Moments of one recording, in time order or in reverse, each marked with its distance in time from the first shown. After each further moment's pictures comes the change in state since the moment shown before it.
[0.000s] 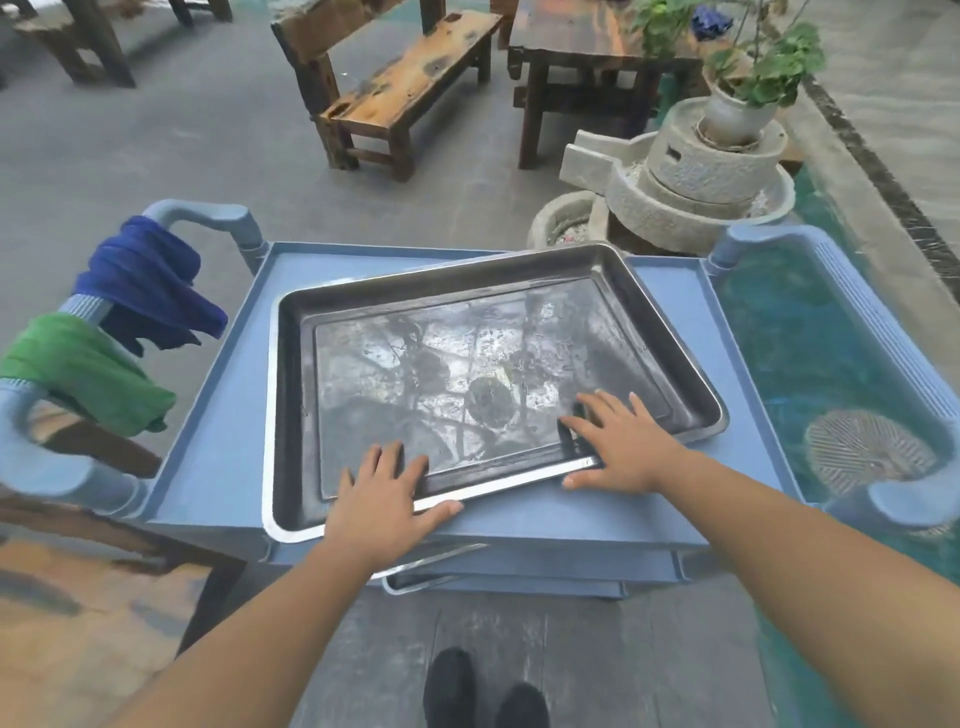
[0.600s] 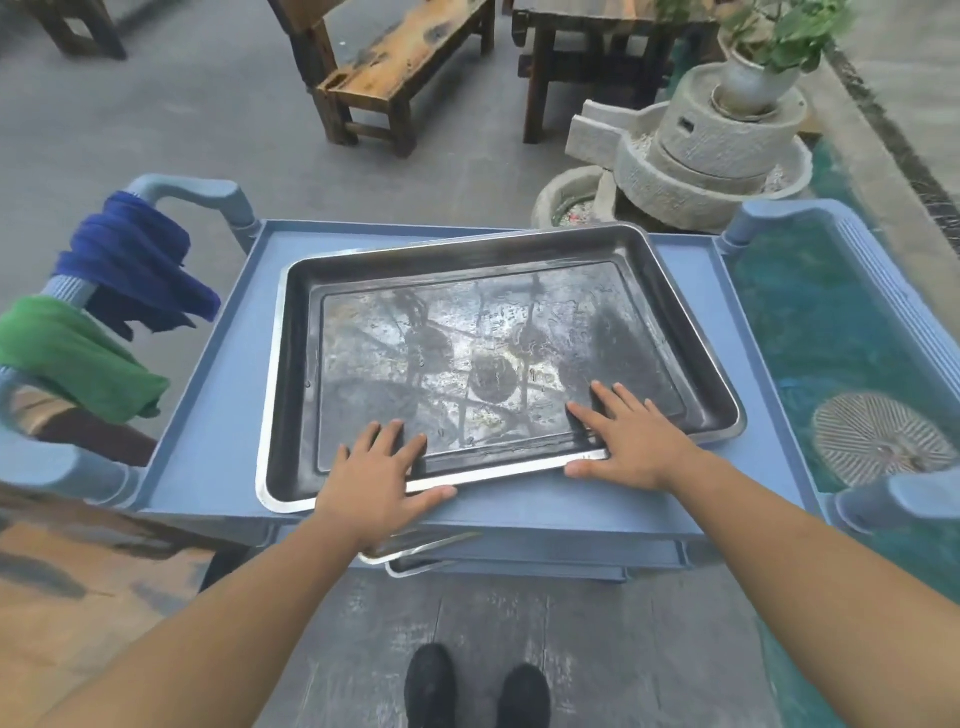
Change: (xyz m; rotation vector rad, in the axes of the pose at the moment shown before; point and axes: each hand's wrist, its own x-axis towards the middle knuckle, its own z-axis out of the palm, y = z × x) left_hand 0.013 -0.010 -0.004 0.046 -0.019 0.057; right_hand -0.003 0.001 0.012 0.152 -0.056 0.090
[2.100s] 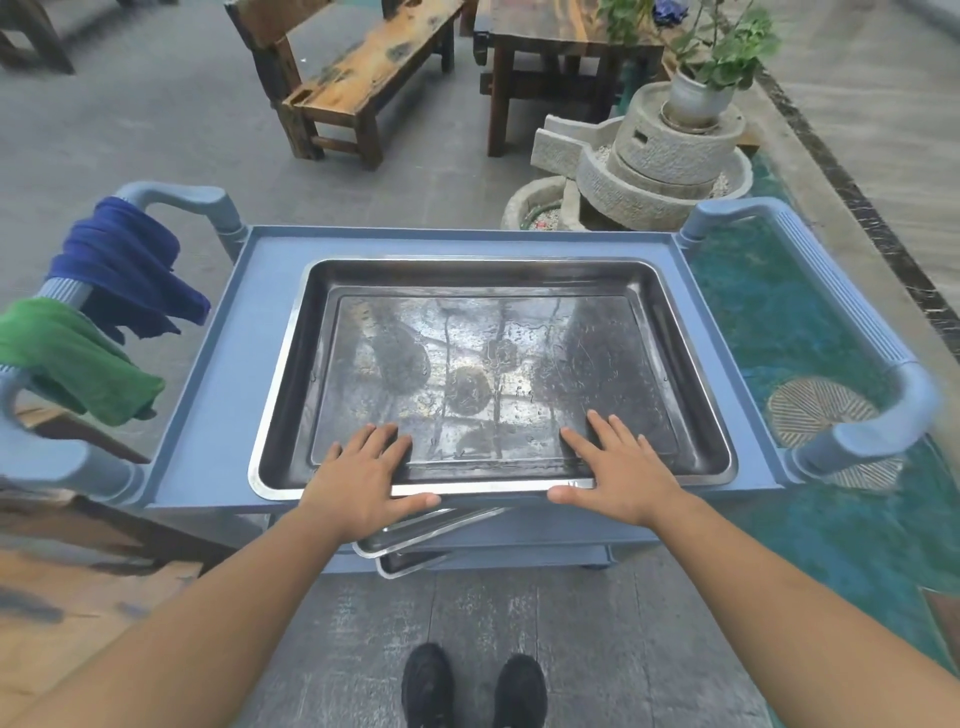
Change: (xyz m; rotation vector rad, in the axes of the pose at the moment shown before) left_hand -0.026 -0.025 -0.003 0.065 -0.086 0.148; right_hand -0.066 -0.050 0.040 0.083 0.025 0.168
